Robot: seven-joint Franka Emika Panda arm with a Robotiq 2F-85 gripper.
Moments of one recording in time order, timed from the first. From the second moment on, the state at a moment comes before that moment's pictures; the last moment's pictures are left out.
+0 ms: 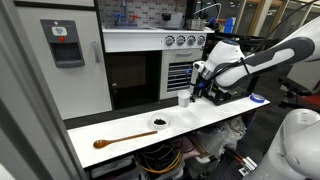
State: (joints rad) arm 0.17 -0.51 -0.28 -2.78 -0.21 2.65 -0.68
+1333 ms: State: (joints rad) arm 0.25 -0.30 -0.40 -2.78 0.15 2.75 -1.03
